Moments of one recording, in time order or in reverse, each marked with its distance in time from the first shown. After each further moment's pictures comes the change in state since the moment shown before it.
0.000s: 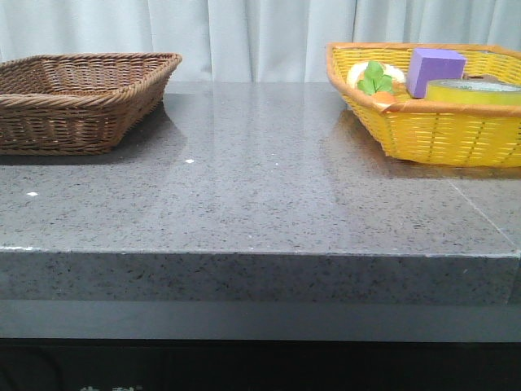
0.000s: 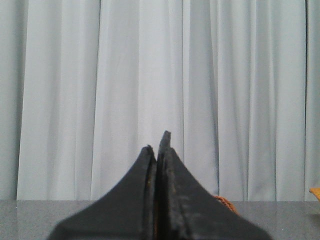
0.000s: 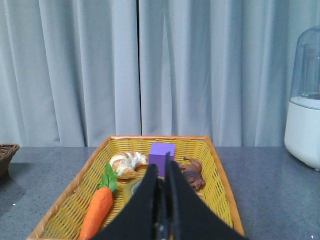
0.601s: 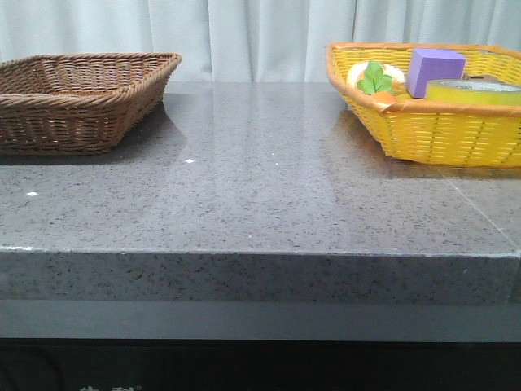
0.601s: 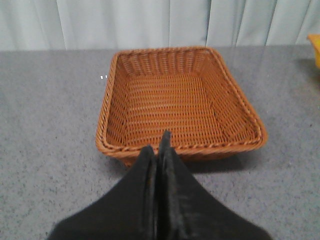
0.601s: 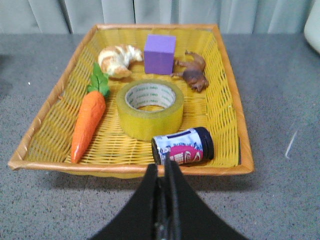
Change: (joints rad) left arm 0.000 0.468 -0.323 0.004 0.542 0.000; right arm 0.000 0.445 -0.261 0.000 0.323 0.000
